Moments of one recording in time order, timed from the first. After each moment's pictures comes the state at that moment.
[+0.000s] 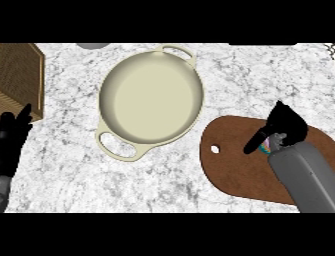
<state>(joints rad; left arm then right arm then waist) -0.09 0.54 -0.13 -1.43 0.10 0.31 0.37 -0.44 -0.31 0.27 -1.30 0.69 0.11 1.23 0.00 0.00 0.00</state>
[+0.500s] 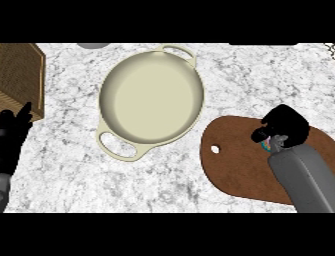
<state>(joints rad) -0.10 0.52 -0.10 -1.43 0.08 0.27 0.37 -0.42 -0.29 0.24 -1.29 0.80 0.12 1.16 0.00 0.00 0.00</state>
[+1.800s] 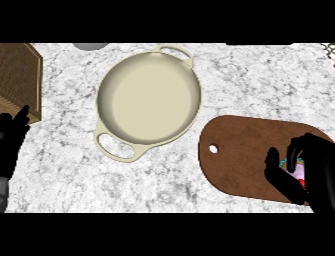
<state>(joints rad) -0.07 0.47 -0.04 -1.44 0.01 0.24 0.38 -0.05 -0.44 0.38 -2.10 1.07 0.12 0.92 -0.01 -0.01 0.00</state>
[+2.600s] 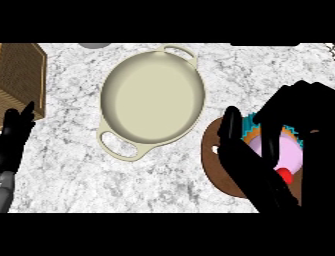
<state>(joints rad) -0.11 0.45 -0.03 -1.41 -0.02 0.21 0.38 -0.66 -0.18 0.42 -2.23 1.14 0.34 0.99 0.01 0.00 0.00</state>
